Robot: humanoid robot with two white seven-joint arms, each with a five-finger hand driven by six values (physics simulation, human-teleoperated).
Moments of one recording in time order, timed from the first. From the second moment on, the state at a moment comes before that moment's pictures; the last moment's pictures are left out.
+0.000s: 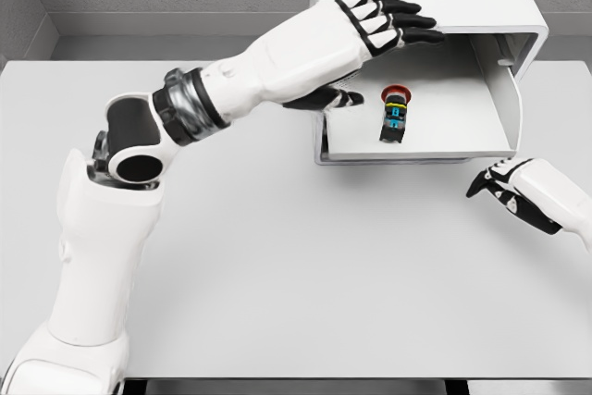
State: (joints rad) left arm -0.54 0.01 -0.21 -1.76 -0.58 -0.61 -0.61; right arm 0.11 -0.74 0.01 -1.63 0.29 -0.61 0.18
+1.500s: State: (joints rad) left arm -0.04 0.32 0.41 -1.59 -0.37 -0.61 -0.61; right arm -0.15 -0.67 0.15 -1.57 0.33 -0.61 0.18
